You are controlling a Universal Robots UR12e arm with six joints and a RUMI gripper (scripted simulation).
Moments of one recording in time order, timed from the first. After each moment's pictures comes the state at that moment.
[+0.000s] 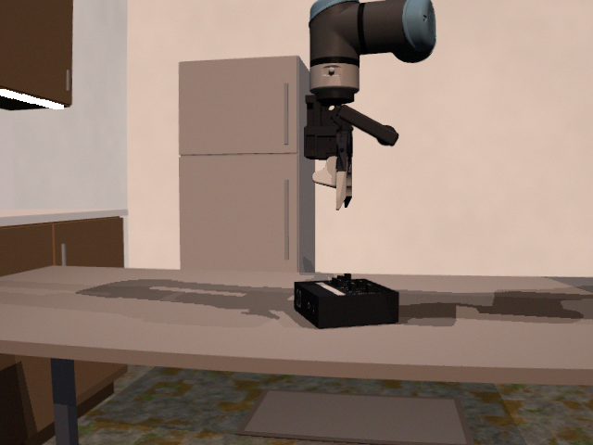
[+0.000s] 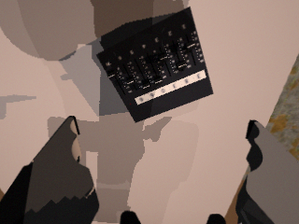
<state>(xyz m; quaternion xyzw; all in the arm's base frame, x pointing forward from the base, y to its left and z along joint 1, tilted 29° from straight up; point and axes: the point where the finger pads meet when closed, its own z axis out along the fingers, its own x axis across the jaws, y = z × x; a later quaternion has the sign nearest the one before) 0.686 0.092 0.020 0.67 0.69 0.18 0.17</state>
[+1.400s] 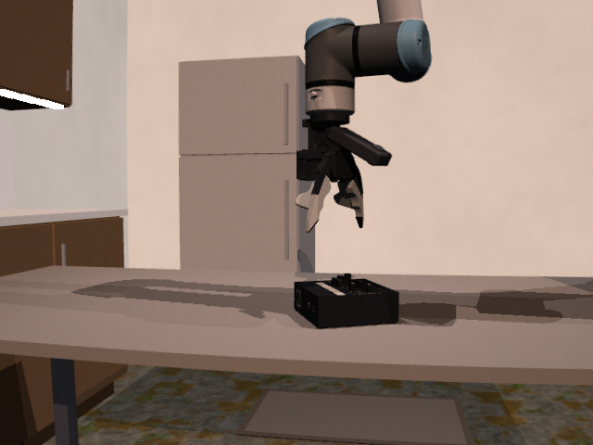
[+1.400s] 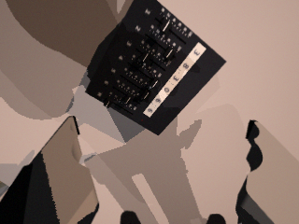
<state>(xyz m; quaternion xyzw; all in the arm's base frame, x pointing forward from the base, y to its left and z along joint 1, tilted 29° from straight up) 0.714 0.097 -0.008 0.83 0.49 0.22 0.12</state>
